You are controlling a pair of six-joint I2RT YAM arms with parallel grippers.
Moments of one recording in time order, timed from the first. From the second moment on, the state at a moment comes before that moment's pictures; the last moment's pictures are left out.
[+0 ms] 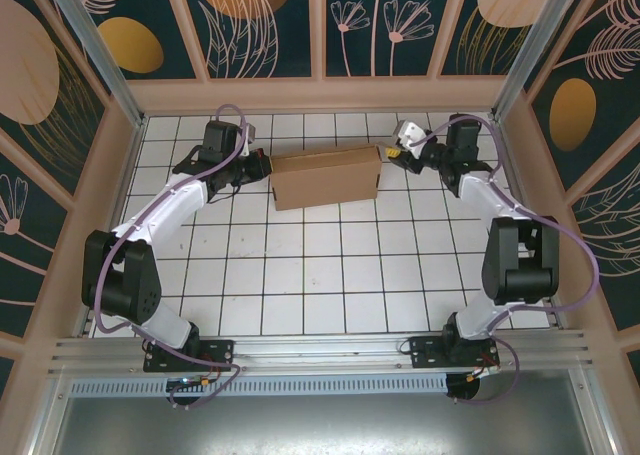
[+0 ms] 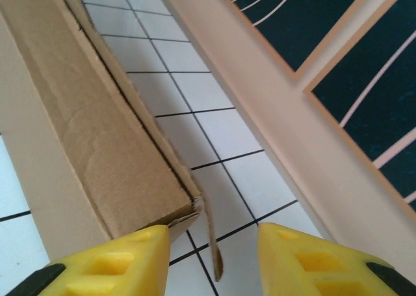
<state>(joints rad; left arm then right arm) -0.30 1.59 1.21 -0.37 0.31 -0.51 0.07 1.64 1.12 0.03 -0.77 -0.87</state>
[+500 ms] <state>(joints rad) -0.30 1.59 1.21 -0.38 0.31 -0.50 0.09 1.71 1.18 -0.04 -0.74 -0.90</state>
